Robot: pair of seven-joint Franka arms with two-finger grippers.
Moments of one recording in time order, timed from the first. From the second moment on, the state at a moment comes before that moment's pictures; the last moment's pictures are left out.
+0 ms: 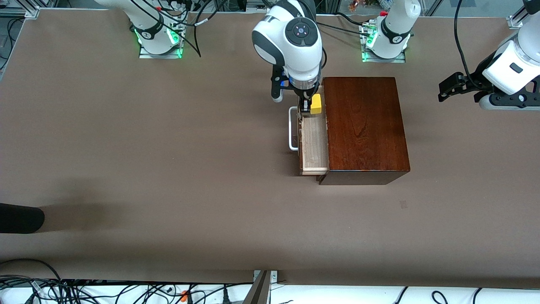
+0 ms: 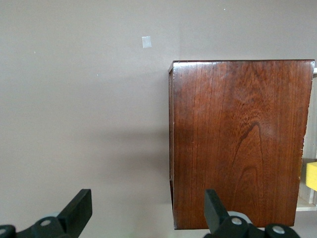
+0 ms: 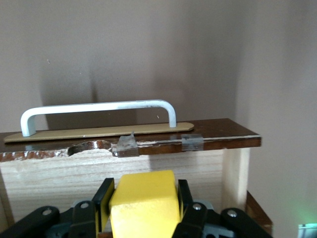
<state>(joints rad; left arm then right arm) -0.05 -0.06 -0.01 -1.70 -0.02 1.56 -0.07 0.96 0.76 -0.02 -1.07 0.13 1.94 2.53</state>
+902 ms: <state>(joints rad) -0.05 -0.06 -0.01 -1.70 -0.02 1.56 -0.07 0.97 0.85 -0.03 -1.06 0.13 2.03 2.56</state>
